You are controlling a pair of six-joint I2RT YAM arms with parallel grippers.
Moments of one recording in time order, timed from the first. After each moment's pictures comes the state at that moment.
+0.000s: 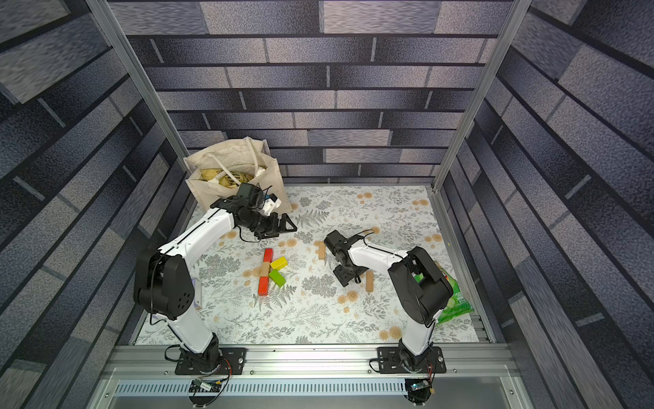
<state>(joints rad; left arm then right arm) -0.27 1.74 1.45 -0.80 0.66 -0.27 0.68 1.77 1.09 -0.82 0.24 0.06</state>
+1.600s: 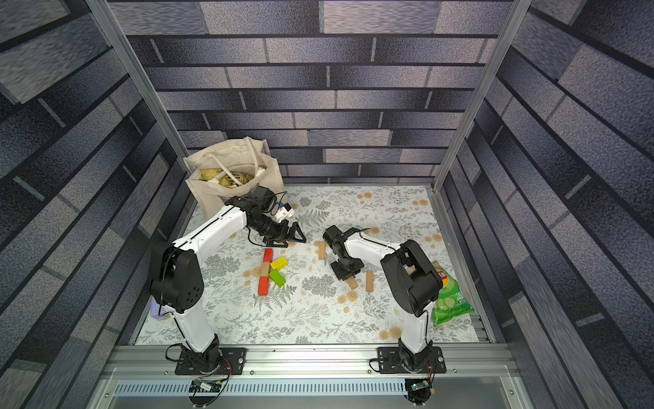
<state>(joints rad) -0.35 1.82 1.53 -0.97 0.70 -0.22 0.67 1.86 1.20 -0.90 0.05 0.15</state>
